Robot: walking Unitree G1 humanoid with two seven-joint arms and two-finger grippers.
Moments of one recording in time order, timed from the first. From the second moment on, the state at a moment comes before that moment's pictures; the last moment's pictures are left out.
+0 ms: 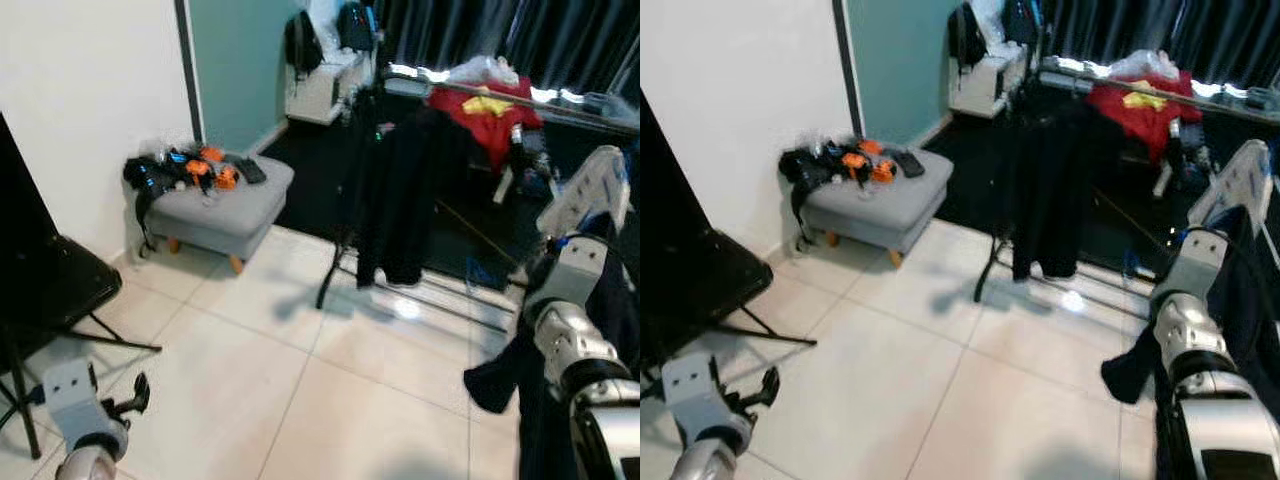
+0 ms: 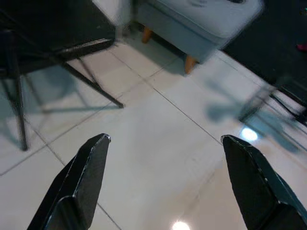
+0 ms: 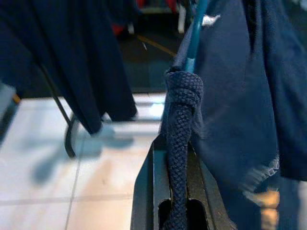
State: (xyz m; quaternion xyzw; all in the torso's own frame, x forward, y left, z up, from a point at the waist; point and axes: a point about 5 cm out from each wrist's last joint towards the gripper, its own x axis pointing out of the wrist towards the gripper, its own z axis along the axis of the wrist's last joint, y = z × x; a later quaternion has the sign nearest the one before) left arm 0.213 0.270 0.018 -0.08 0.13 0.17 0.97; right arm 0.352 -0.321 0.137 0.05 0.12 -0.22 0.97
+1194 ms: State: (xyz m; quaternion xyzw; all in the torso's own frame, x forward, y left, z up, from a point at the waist) left arm 0.219 0.270 0.018 -0.07 0.13 0.15 0.98; right arm 0.363 -0.329 0.176 0.10 0.05 -0.23 0.97
